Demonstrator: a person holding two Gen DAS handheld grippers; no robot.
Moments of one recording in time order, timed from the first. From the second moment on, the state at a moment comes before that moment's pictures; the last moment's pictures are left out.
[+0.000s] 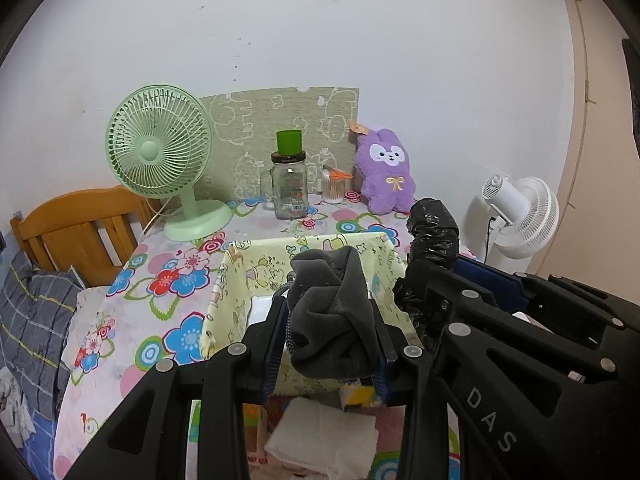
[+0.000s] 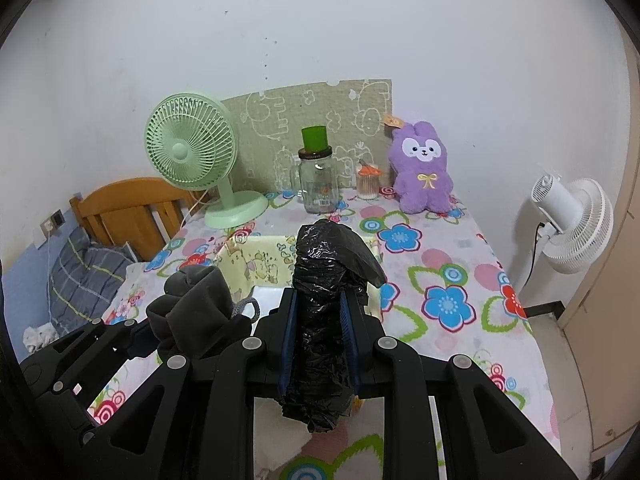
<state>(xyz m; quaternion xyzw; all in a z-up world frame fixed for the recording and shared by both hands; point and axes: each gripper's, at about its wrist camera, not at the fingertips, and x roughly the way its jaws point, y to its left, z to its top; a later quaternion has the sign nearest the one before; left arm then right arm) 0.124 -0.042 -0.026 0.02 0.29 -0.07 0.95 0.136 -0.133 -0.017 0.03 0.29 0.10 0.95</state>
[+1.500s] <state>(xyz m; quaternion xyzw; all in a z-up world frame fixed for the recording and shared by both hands) 0.231 -0.013 -0.075 0.01 0.35 -0.01 0.94 0.251 -0.105 -0.068 0.04 0.33 0.11 0.94</state>
